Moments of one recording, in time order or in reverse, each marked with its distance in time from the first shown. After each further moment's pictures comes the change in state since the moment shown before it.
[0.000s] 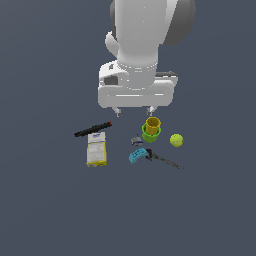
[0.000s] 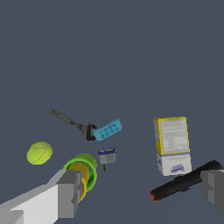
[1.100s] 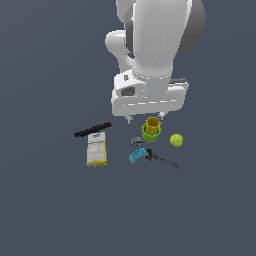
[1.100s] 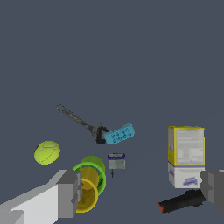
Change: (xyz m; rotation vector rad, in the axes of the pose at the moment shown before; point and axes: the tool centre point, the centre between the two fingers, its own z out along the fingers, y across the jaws) arm 0.011 -0.035 0.017 0.014 -0.002 -0.083
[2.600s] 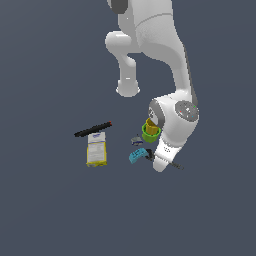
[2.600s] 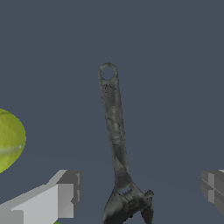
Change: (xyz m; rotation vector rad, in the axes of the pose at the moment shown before) arm 0.021 -0.106 0.235 0.005 -0.028 -0.858
